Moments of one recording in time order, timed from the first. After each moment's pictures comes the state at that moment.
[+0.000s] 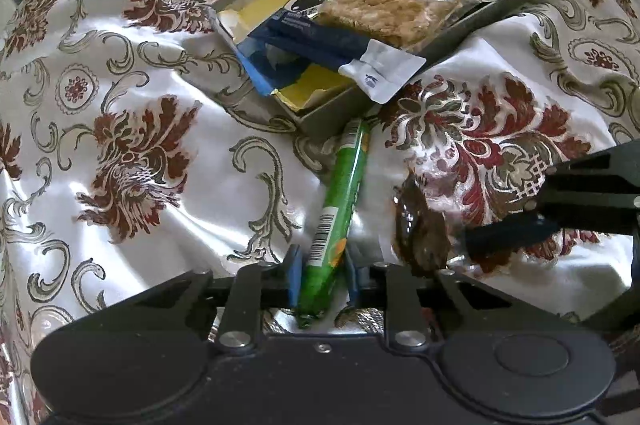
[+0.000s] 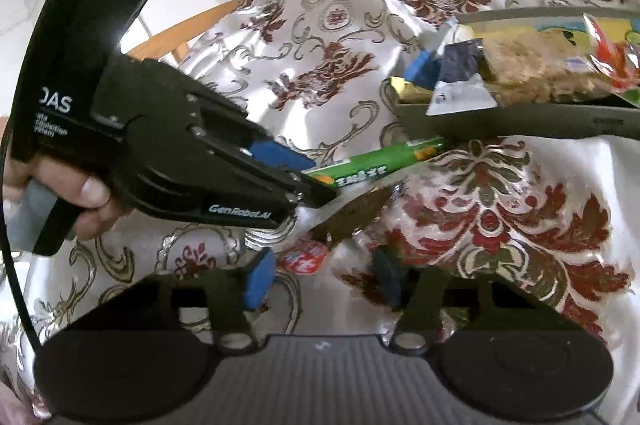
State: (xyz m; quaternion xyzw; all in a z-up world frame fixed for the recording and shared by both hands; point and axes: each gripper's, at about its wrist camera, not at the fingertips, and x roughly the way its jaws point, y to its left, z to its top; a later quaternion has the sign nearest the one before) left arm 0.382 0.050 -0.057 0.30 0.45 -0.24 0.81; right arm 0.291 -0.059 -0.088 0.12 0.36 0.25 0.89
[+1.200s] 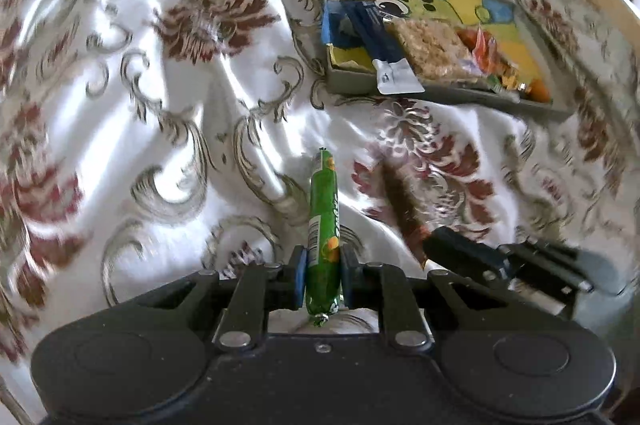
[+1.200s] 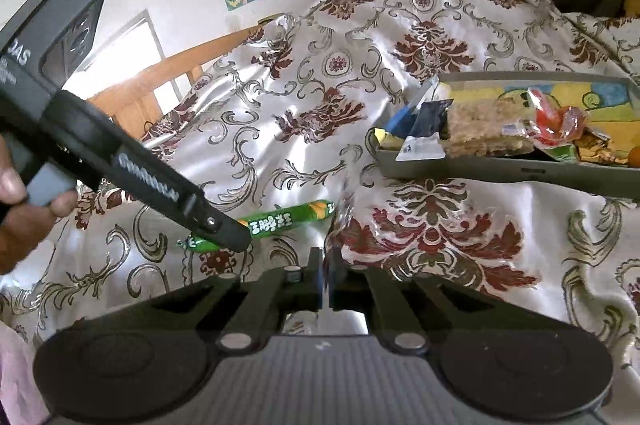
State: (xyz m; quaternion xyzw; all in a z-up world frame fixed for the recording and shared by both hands) left arm 0.307 0.082 0.001 -0.02 0.55 -0.11 0.83; right arm 0.223 -0.087 -0.043 0.07 0.31 0.23 0.92
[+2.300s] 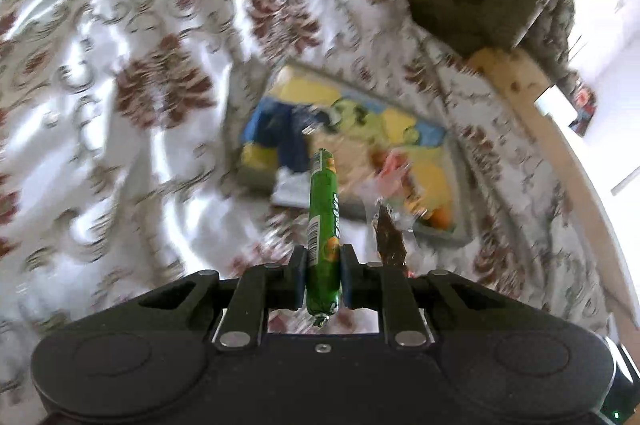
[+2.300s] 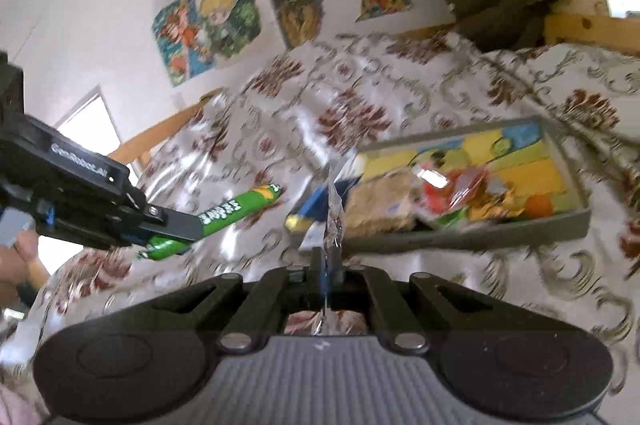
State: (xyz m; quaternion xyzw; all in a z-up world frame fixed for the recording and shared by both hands) left arm 0.309 0.049 0.054 -0.18 0.43 -0.15 0.87; right arm 0.226 -0.174 0.003 0.14 0.23 0.15 0.95
